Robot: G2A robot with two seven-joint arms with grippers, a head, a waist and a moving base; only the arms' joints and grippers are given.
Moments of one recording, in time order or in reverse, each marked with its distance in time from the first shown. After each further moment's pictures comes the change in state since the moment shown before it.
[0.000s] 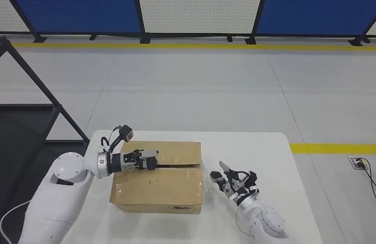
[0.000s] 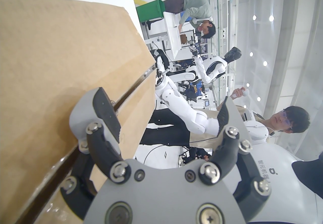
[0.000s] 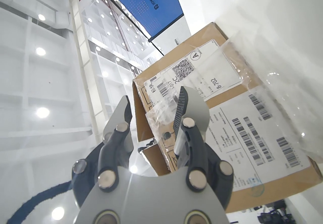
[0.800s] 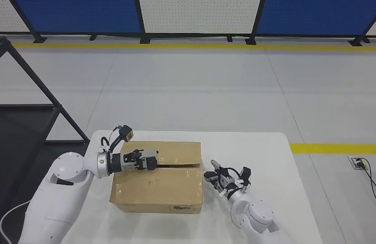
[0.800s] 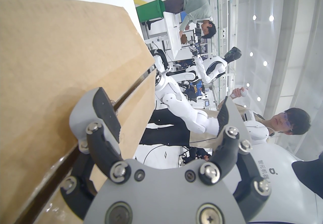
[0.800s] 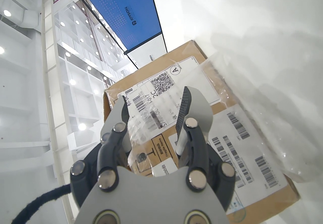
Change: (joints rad) left arm 0.000 0.000 0.000 0.000 0.000 0.000 0.000; right arm 0.080 -0.034 -0.078 0.024 -0.136 0.111 -0.199
